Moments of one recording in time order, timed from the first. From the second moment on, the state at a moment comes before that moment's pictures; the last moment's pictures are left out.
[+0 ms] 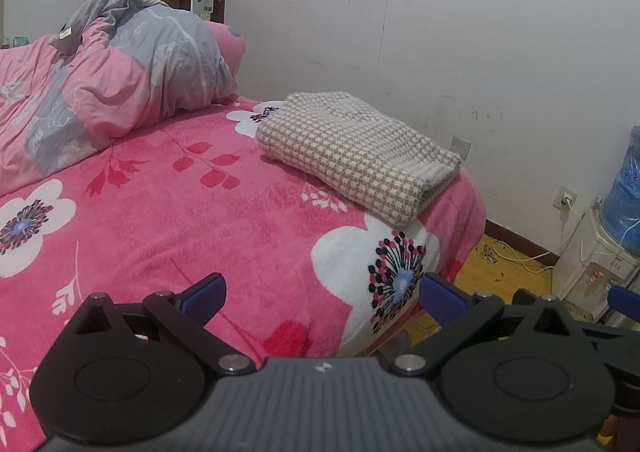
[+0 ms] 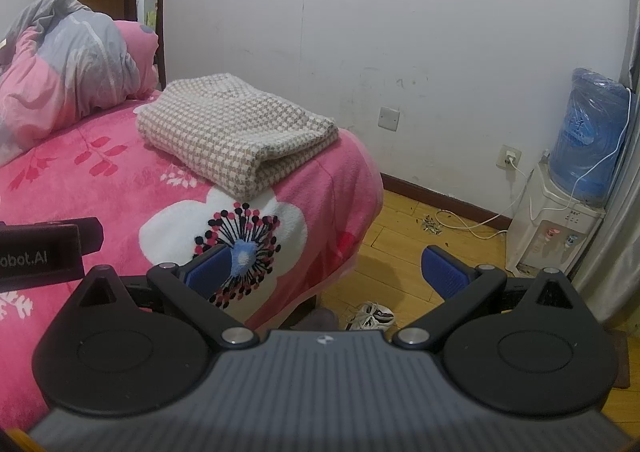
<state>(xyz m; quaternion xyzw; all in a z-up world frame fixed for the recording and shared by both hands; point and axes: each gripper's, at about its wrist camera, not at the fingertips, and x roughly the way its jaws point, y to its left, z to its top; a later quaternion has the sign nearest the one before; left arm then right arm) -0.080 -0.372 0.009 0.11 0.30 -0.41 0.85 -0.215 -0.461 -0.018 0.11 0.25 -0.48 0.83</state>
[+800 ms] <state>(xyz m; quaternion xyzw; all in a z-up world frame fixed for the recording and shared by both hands) -0.080 -0.374 0.009 0.11 0.30 -0.41 0.86 -0.214 -0.461 -0.018 0.11 0.25 -0.48 0.83</state>
